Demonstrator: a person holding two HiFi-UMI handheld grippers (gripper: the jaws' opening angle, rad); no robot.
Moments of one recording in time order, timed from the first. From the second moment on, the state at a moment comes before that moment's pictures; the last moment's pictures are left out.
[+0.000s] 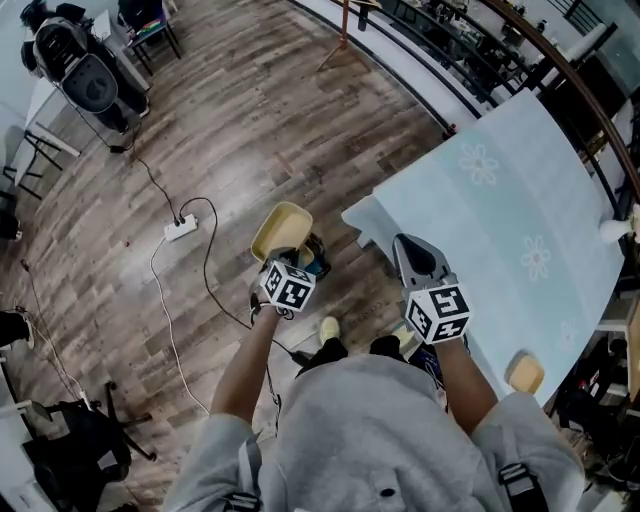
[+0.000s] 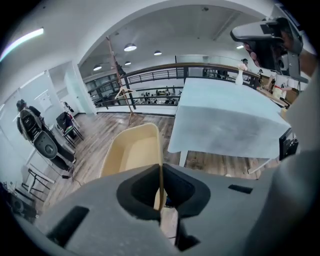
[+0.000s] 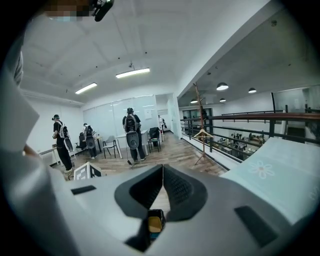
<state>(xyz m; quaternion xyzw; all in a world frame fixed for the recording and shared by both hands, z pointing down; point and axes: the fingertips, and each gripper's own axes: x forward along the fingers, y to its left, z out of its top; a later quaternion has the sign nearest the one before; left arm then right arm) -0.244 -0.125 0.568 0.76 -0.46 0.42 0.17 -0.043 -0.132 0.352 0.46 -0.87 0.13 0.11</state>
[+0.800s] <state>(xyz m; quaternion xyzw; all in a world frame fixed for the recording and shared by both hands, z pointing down) -0.279 -0.111 0.677 0.72 -0.48 0.40 0.30 -0.095 -0.118 0.454 0.41 -0.86 0.20 0.22</state>
